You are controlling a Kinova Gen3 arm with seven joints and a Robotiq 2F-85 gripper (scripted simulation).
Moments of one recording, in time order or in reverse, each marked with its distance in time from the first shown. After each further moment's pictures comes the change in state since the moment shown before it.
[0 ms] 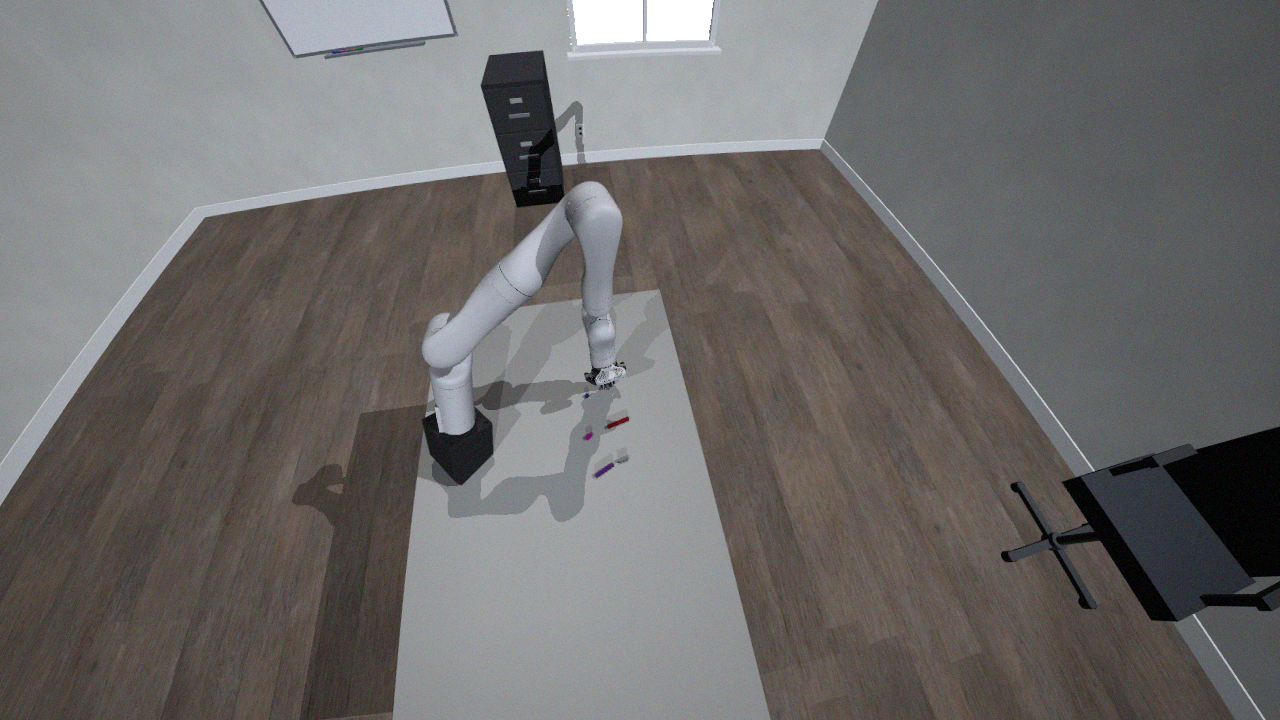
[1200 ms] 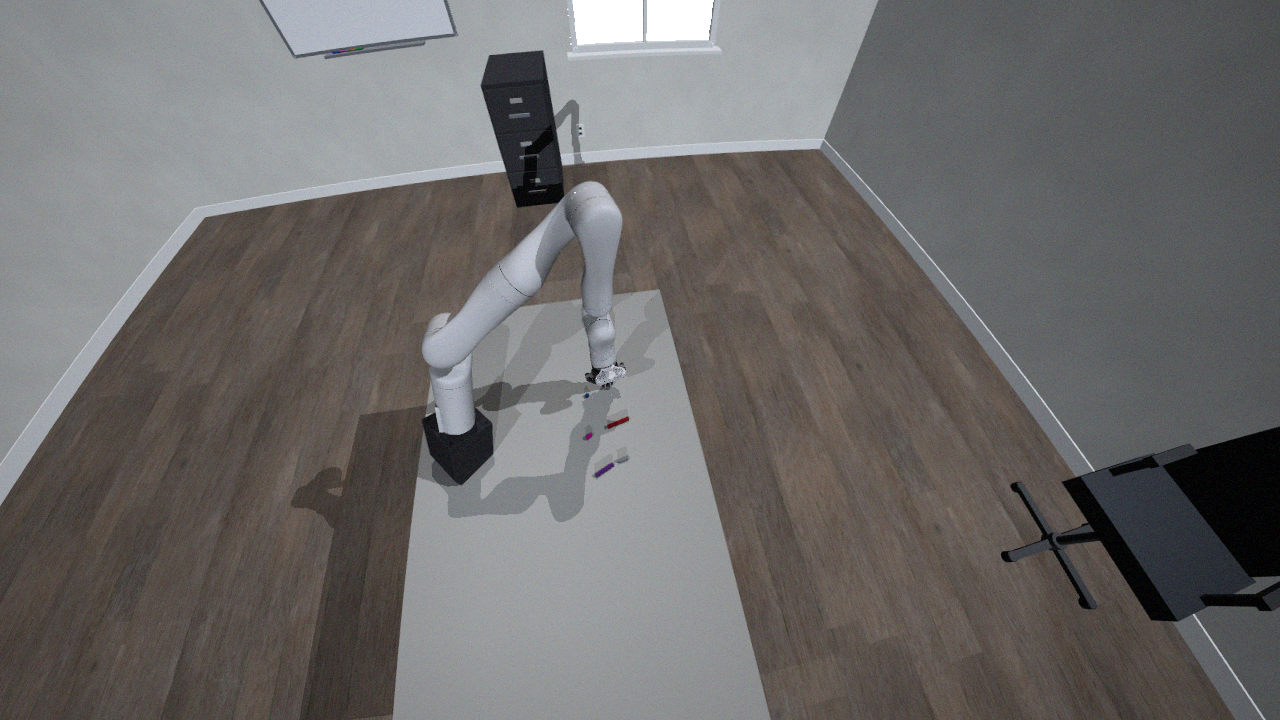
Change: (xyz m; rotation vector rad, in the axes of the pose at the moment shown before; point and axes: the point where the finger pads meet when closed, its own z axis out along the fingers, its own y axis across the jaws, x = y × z) arm 0.000 0.000 0.000 0.000 0.000 0.000
